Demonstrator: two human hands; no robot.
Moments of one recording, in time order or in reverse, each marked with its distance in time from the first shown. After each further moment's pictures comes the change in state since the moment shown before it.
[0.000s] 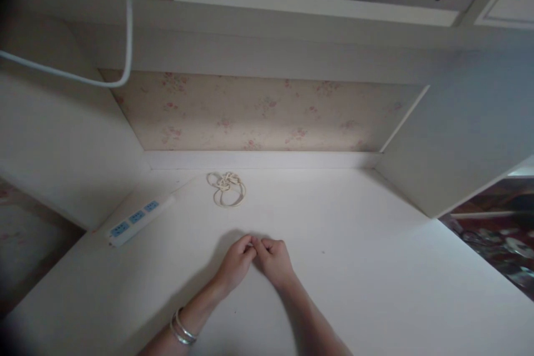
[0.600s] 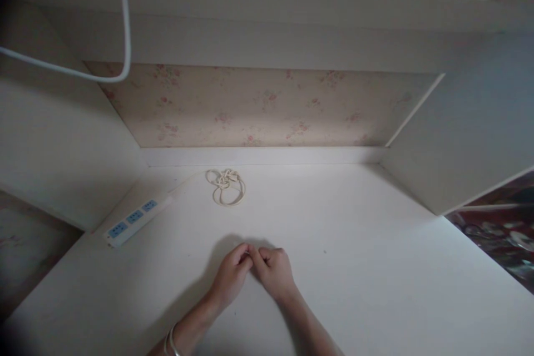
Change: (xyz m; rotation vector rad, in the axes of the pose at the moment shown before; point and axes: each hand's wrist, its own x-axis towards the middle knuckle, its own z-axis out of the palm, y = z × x) left_hand -0.017 -0.001 0.000 0.013 0.018 -0.058; right_hand -0.016 0.002 0.003 -0.123 -0.020 -0.073
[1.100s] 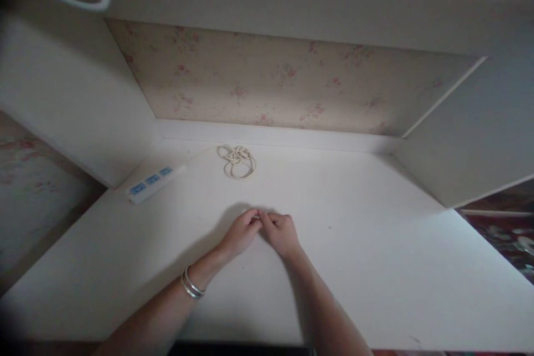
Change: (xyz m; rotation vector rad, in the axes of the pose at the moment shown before) left_hand 0.002 0.003 -0.006 -0.008 -0.025 0.029; right_hand 0.007 -0.001 -0.002 -0.007 0.000 0.025
